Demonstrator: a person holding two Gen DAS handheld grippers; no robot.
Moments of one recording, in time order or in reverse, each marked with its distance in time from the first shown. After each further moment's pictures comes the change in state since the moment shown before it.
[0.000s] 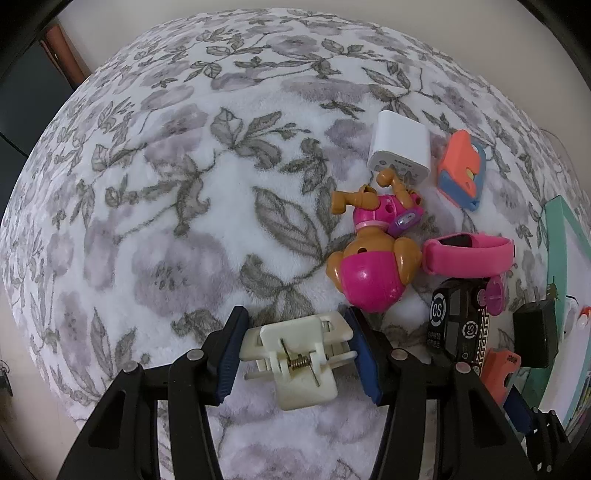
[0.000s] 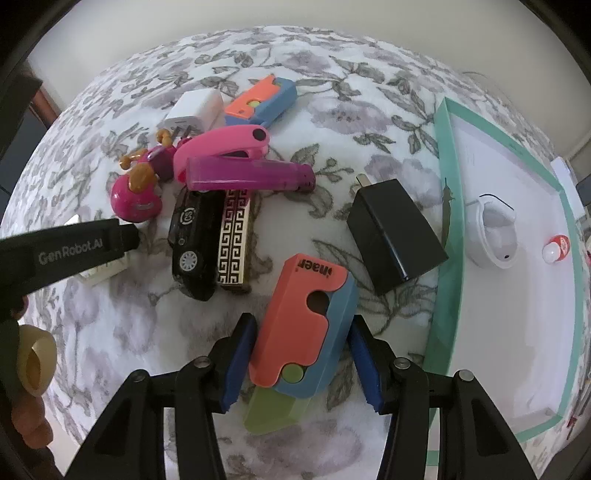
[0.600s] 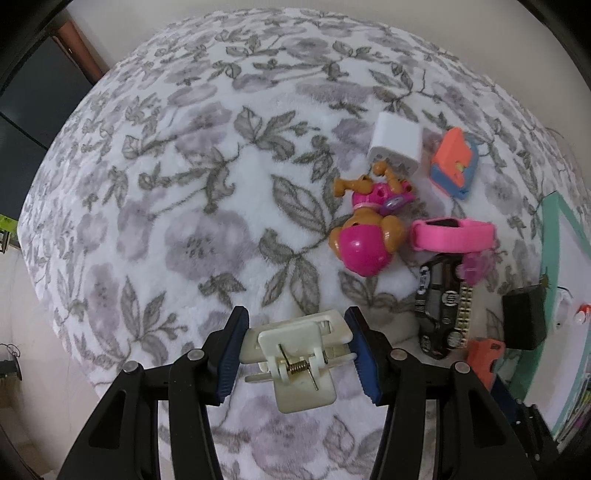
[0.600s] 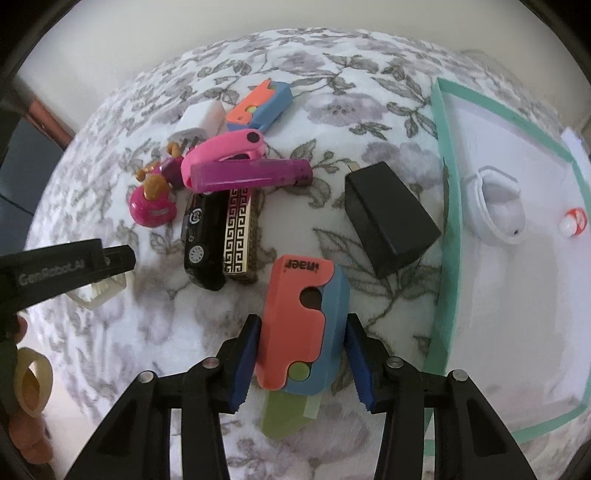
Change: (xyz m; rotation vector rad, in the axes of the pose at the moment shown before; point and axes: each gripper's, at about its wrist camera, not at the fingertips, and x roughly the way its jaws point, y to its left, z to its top) left arm -0.034 -0.007 -0.021 -0.027 0.027 0.061; right arm -0.009 -0.048 -0.011 0.104 0.011 0.192
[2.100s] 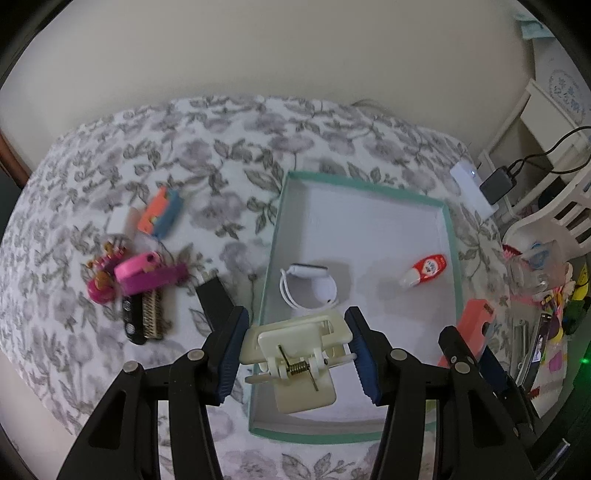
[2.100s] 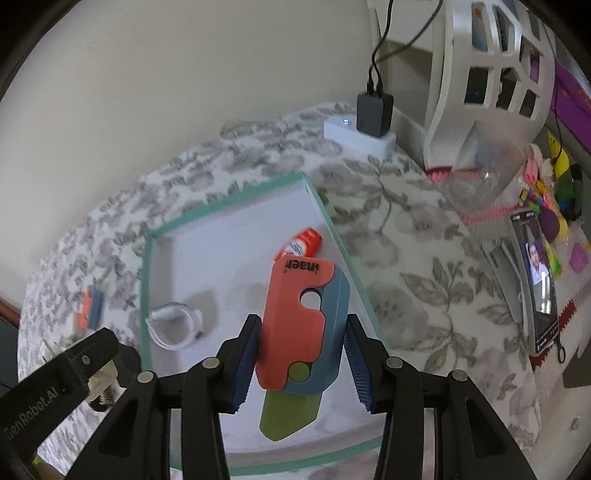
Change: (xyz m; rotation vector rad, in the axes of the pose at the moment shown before) left arm -0.108 -0.230 -0.058 0.302 -0.183 -0.219; right arm -0.128 -0.211 -0.011 0.470 -0.289 -0.251
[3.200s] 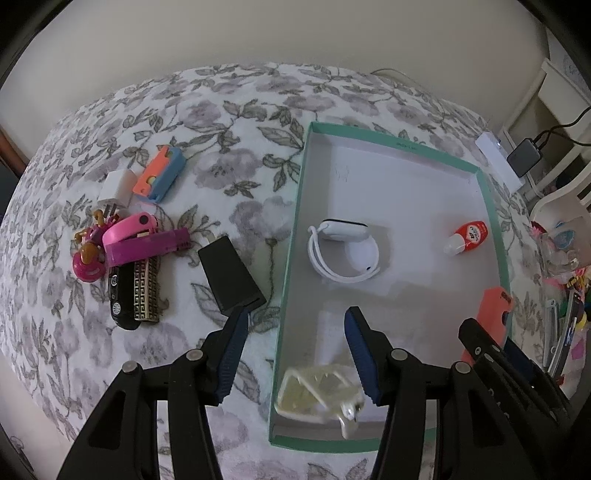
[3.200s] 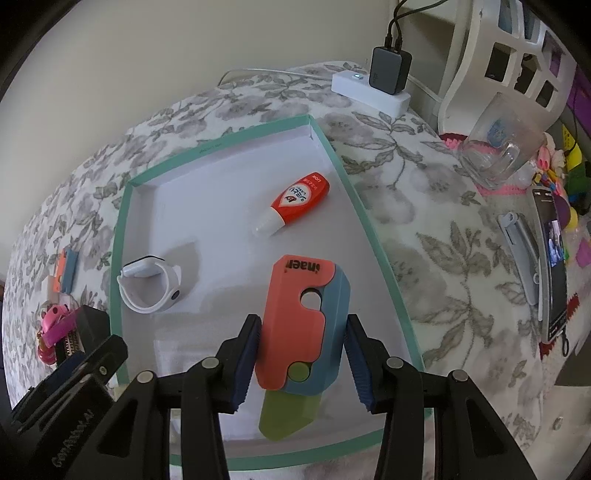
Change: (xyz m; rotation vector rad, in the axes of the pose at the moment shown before) left arm 0.041 0.018 -0.025 0.006 0.039 0.038; right arm 0.031 0.009 -0.017 -0.054 0.110 -0.051
